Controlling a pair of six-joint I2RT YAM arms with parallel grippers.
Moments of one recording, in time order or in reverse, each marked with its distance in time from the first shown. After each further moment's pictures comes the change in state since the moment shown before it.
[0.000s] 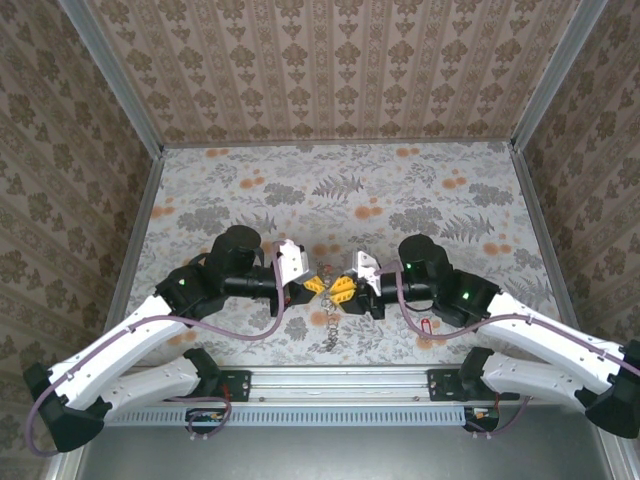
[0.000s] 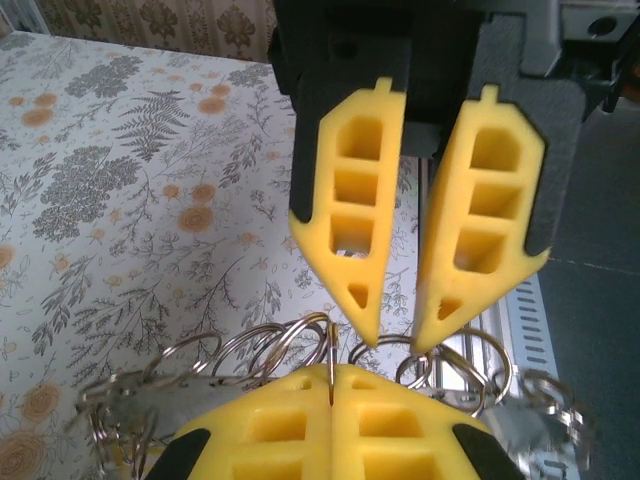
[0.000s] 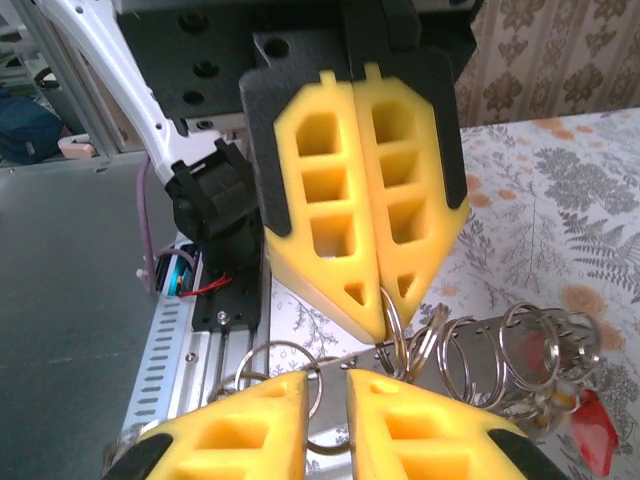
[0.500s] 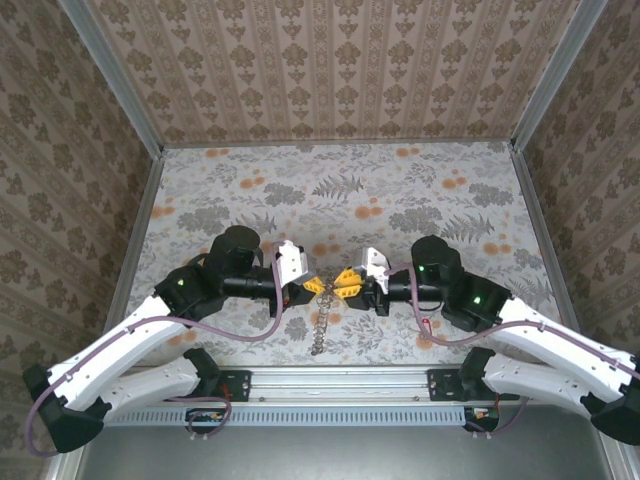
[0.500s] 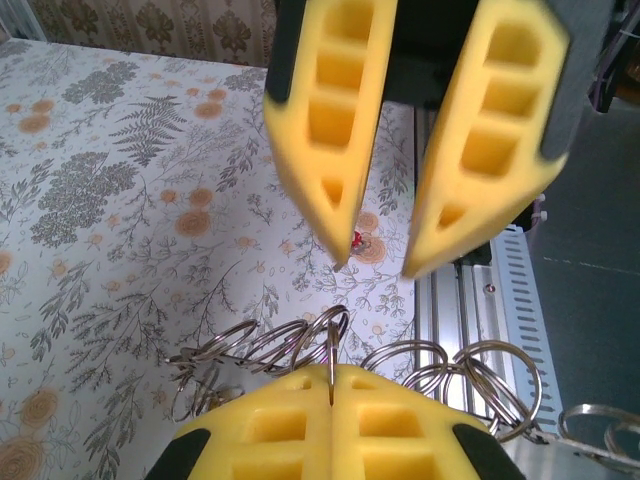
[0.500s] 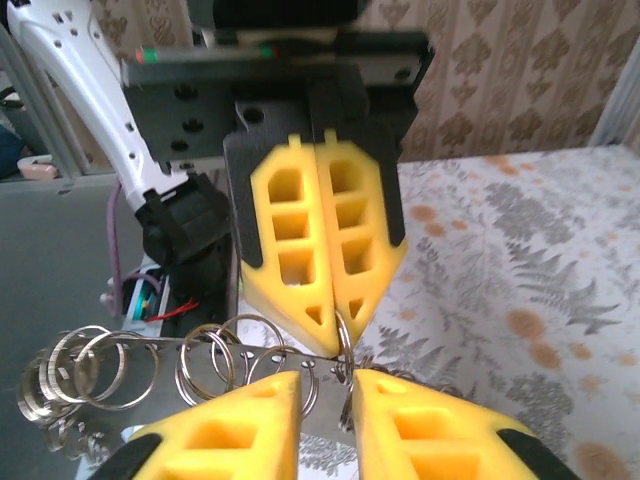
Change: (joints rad) left arm 0.000 -0.004 0.000 0.000 0.007 0.007; right arm 0.000 -0.086 0.000 0.019 0.077 -0.007
